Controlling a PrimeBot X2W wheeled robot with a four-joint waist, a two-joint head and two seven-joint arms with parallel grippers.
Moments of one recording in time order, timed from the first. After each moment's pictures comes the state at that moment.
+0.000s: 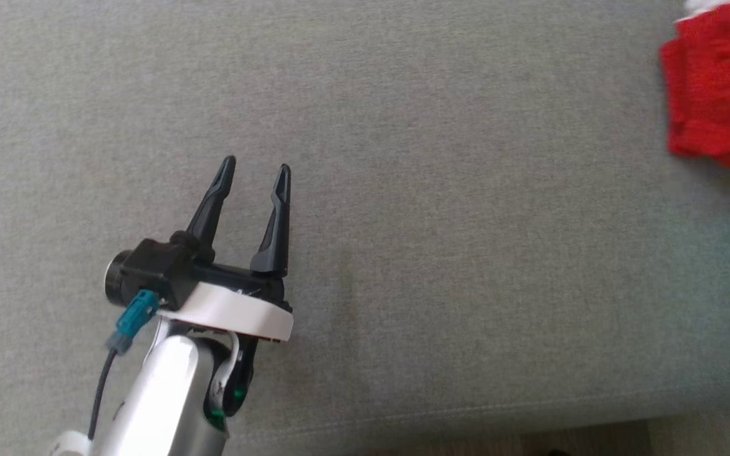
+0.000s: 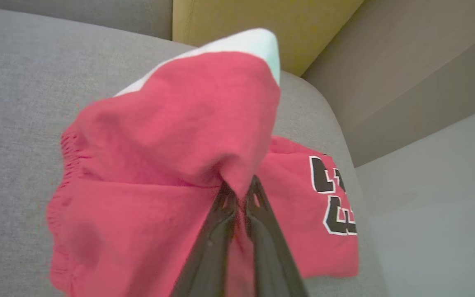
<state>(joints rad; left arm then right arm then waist) -0.23 0.08 -0.35 0.07 -0.27 0.02 -0.24 -0.63 -0.52 -0.06 0.33 0.14 0.12 0.61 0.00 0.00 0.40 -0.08</state>
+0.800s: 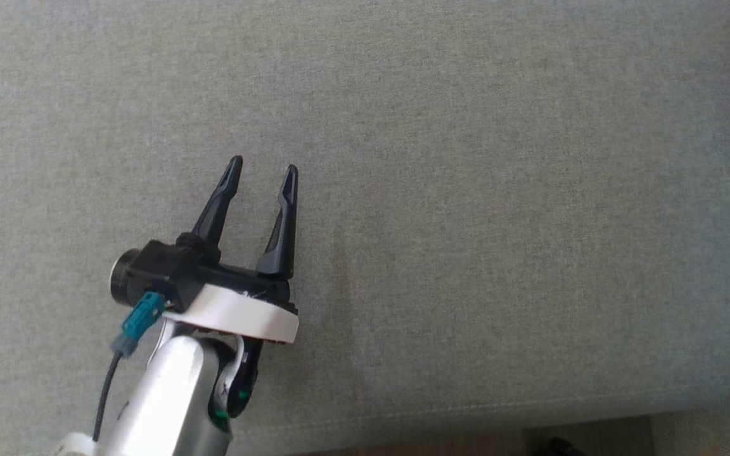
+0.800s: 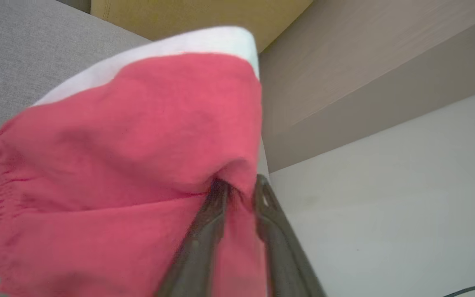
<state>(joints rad) -0.23 0.08 -0.37 0.06 -0.27 0.03 -0.25 -0.67 -0.61 -0.13 0.30 -0.12 0.12 0.64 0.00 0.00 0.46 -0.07</state>
